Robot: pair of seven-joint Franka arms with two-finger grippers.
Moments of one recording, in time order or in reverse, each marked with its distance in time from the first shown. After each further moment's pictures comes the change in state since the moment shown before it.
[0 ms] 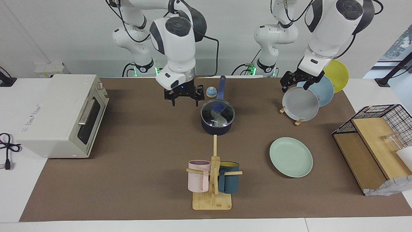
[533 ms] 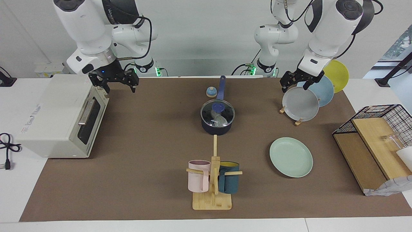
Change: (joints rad) left arm 0.000 0.000 -0.001 0.000 -0.001 0.000 0.000; right arm -0.303 -0.100 -0.006 -0.011 0.000 -0.184 -0.379
